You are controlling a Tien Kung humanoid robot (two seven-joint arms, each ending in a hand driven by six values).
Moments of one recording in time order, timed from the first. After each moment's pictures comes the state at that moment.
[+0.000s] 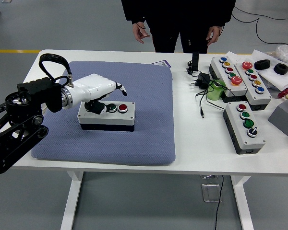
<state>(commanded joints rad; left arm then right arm) -0.75 0.43 -0.88 -1.36 2.03 -0.27 0.00 0.03 -0.11 0.67 0.18 -0.59 -0.22 -0.15</state>
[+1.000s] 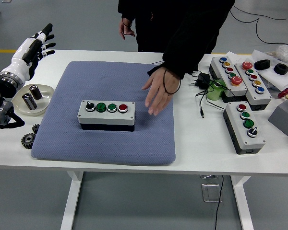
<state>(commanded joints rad) -0.68 0.40 -1.15 -0.98 0.85 0.07 0.06 0.03 -0.11 0.66 0.18 -0.59 -0.22 -0.15</state>
